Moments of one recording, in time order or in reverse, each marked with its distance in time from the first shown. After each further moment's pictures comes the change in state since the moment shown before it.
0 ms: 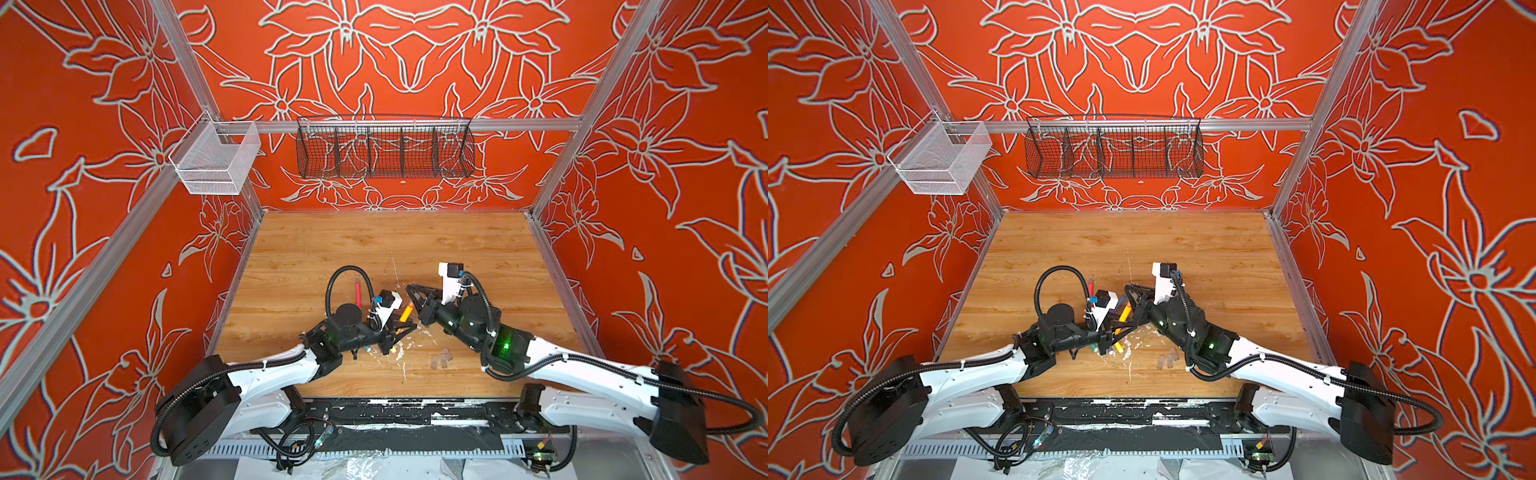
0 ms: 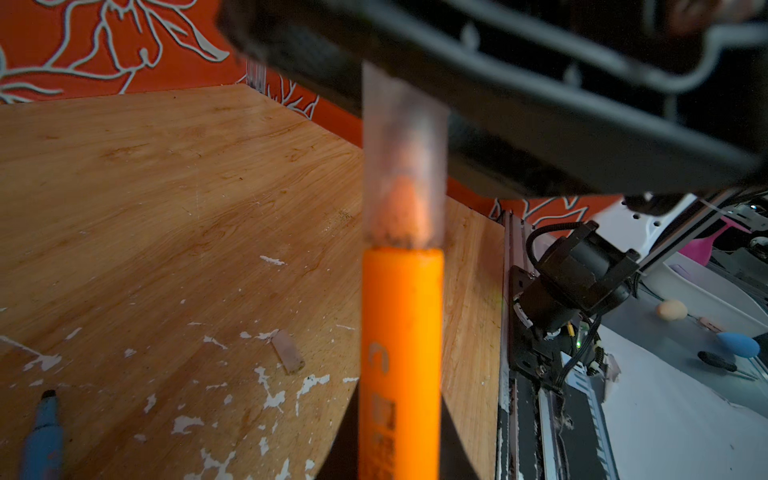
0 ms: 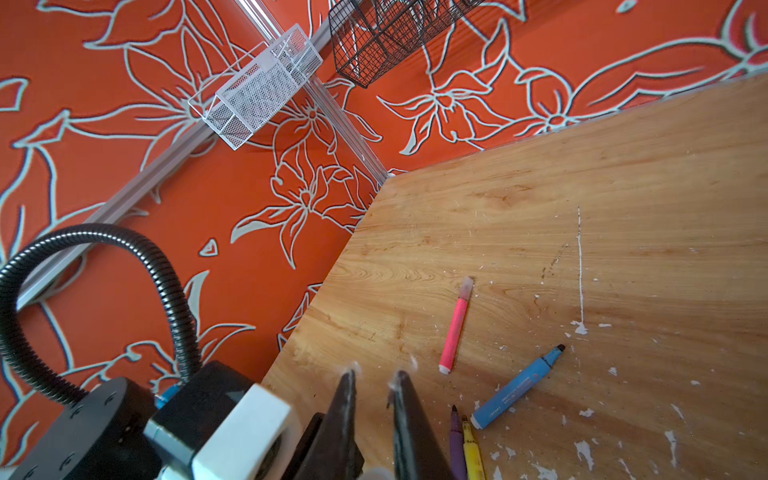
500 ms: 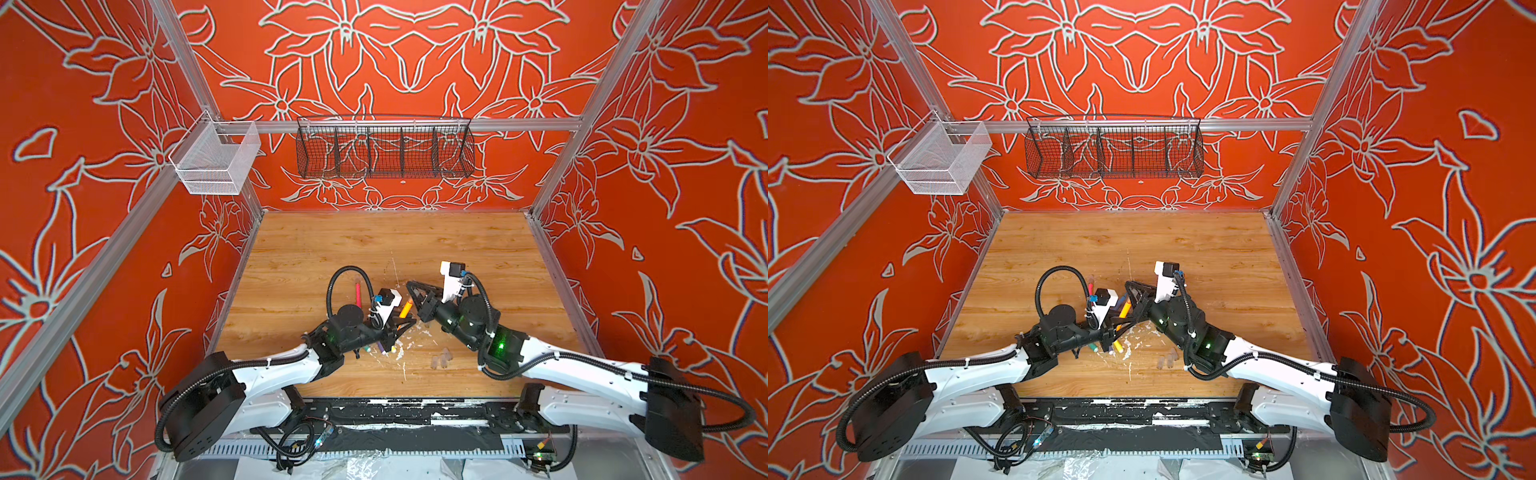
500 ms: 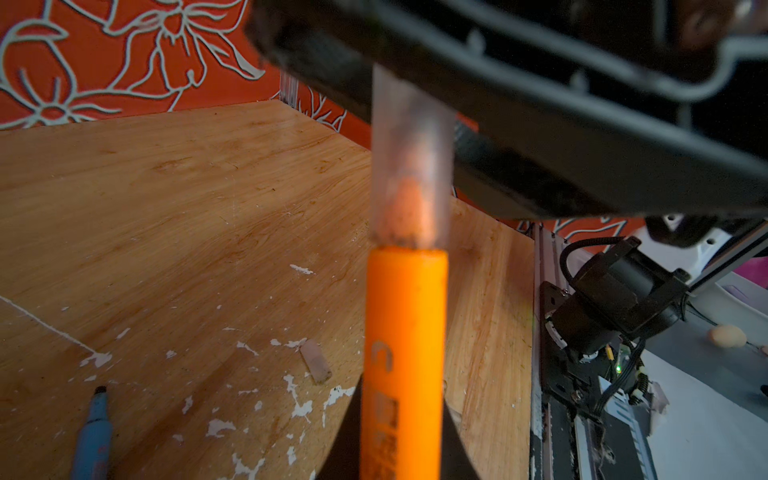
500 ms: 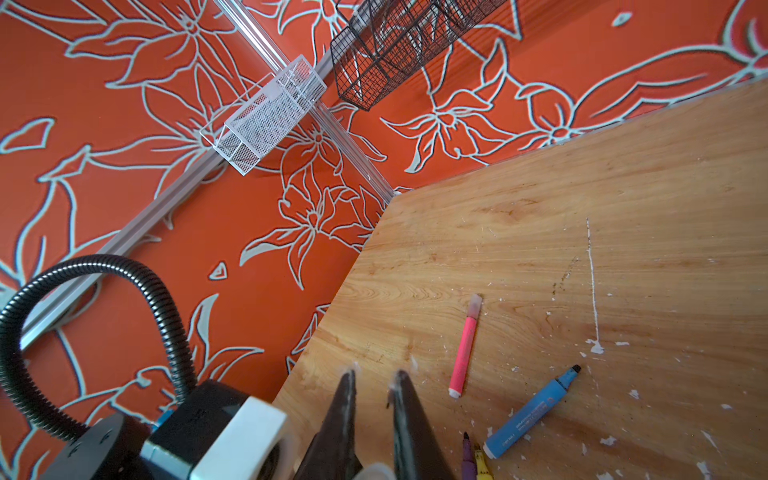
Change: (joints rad) left arm 0.012 0.027 0.016 0.035 -0.095 0.015; right arm -0.014 0.043 -0.048 0.166 0.009 0.032
